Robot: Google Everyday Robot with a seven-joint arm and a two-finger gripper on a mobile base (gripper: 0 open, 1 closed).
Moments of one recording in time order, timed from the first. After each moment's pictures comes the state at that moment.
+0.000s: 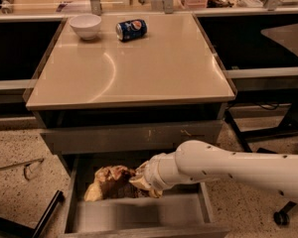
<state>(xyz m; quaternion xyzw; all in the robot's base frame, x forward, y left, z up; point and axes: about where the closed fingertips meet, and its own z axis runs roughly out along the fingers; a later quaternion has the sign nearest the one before) 0.453 0.038 0.599 -0.53 0.76 0.22 0.29</state>
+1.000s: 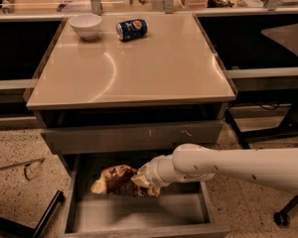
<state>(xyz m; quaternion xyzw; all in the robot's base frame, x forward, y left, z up) 0.498 0.039 0.519 -0.47 0.80 0.25 0.28</state>
